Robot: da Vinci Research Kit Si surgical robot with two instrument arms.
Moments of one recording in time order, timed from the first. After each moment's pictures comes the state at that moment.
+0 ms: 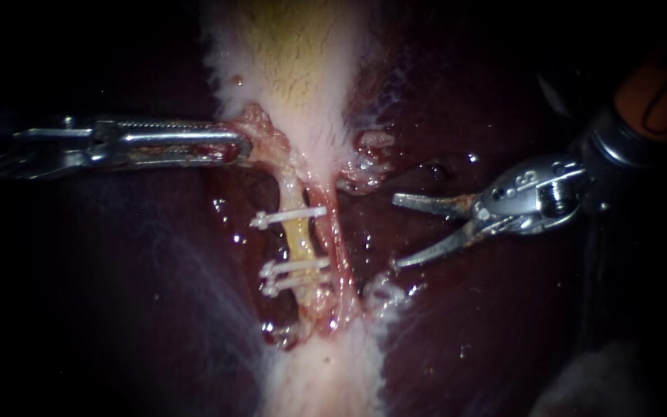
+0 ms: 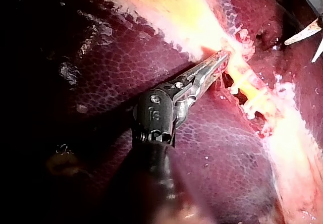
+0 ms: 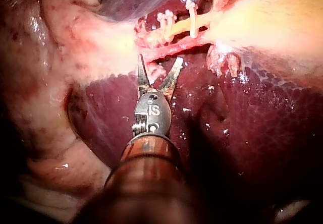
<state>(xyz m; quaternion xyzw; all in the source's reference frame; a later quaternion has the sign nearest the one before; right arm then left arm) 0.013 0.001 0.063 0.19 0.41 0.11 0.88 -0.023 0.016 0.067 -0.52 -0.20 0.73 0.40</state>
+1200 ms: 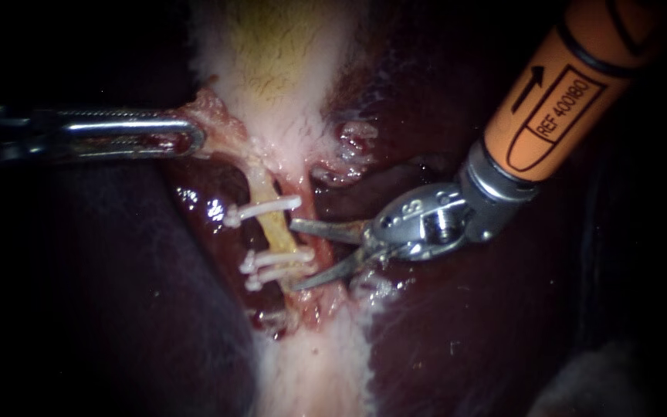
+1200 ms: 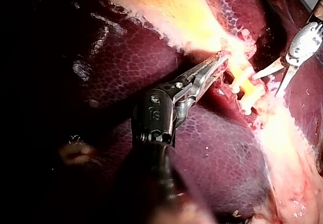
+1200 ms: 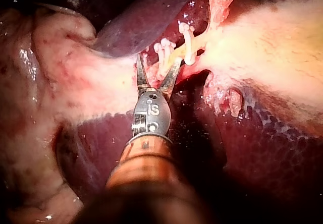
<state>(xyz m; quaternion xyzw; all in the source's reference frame) 0.024 -0.002 0.068 0.25 0.43 0.07 0.87 -0.019 0.017 0.061 -0.53 -0.21 0.72 0.41</state>
